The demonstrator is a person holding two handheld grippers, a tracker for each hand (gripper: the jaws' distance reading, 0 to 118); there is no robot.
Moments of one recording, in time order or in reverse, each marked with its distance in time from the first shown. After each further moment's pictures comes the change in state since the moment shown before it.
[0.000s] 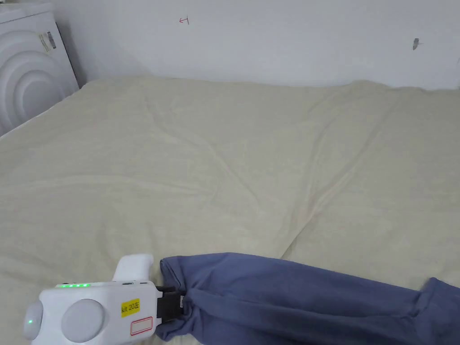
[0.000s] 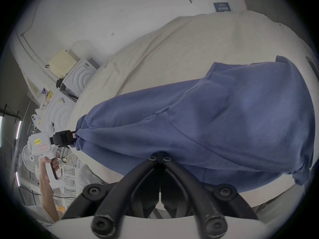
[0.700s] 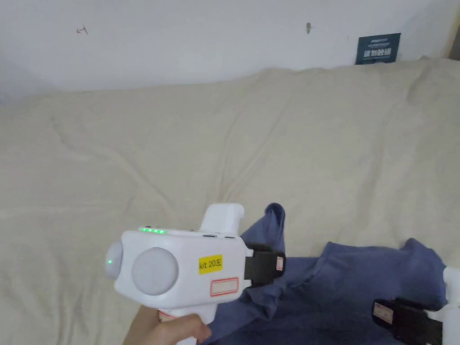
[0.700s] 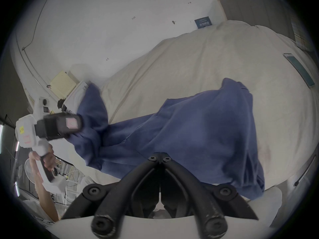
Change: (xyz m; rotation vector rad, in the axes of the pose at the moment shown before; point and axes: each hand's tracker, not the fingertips) left arm 0.265 0.011 -0.066 -0.150 -0.437 -0.408; right arm 0.076 0.004 0.075 0.172 -0.004 -0.085
